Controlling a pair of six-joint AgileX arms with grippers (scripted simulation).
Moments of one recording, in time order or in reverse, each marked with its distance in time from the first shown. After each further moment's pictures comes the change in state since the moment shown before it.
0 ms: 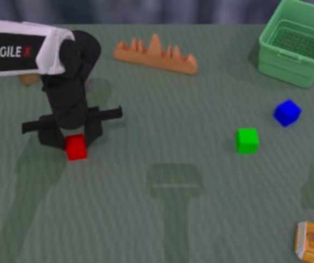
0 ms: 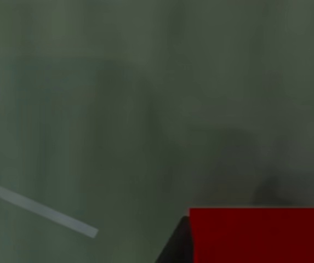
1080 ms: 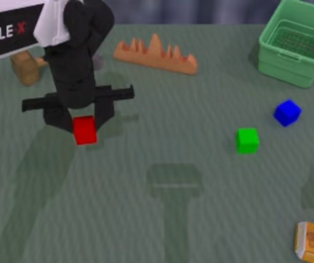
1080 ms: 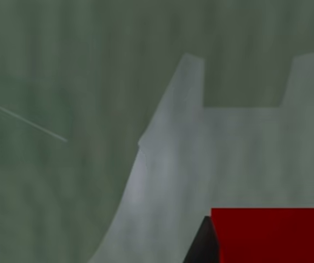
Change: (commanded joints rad) left arm -0.077 -0.134 0.104 -0.240 -0.002 -0.030; right arm 0.000 0.000 0.000 0.000 0.000 0.000
